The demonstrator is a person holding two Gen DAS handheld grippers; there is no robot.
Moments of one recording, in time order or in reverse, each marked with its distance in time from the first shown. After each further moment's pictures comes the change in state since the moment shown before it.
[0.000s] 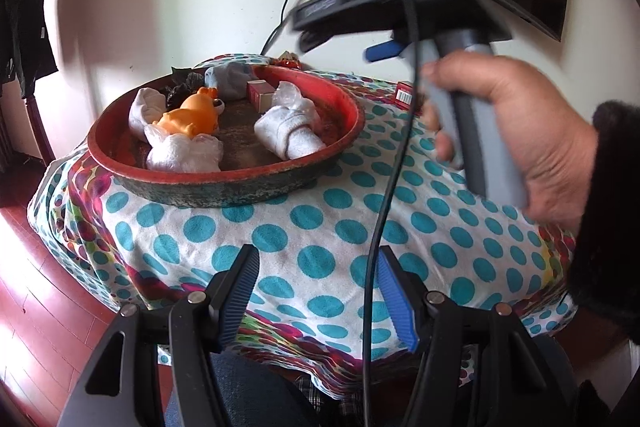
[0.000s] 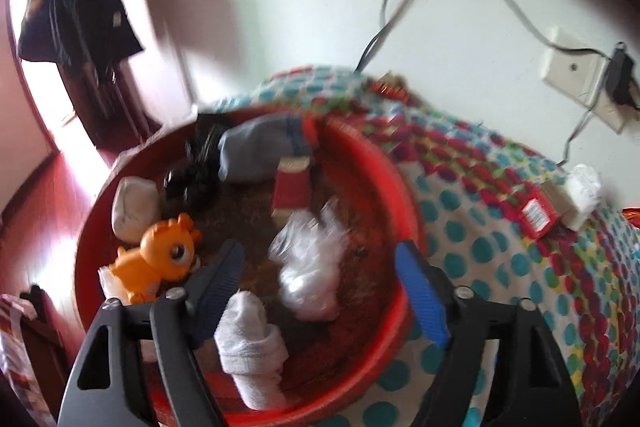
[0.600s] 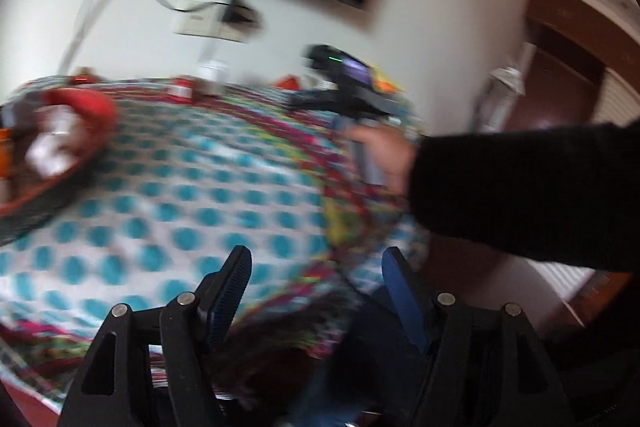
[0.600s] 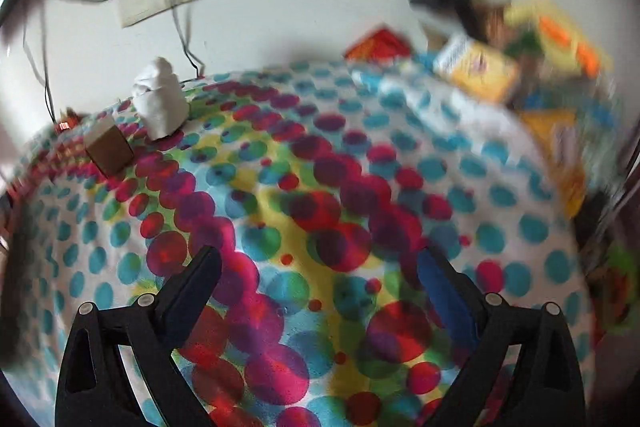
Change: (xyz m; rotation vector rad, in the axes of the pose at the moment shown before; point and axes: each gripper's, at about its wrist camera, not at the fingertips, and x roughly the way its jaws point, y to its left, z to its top) left arm -0.028 -0.083 -0.012 0.253 0.060 -0.714; right arm -0.064 -0.330 -0.130 0.554 0.073 -0.412
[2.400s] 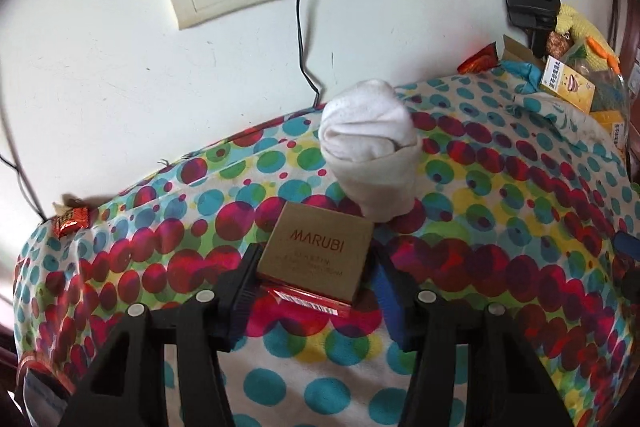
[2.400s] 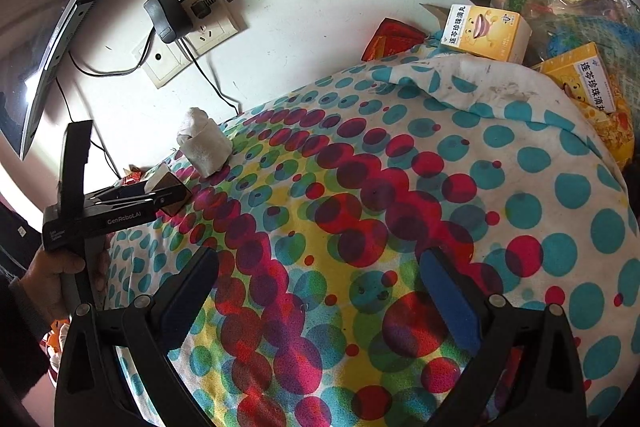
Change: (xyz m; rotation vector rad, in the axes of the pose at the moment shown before) left arm 0.307 0.201 0.261 0.137 0.303 0.535; right arm -0.011 -0.036 -0.013 0.154 -0.073 0.286
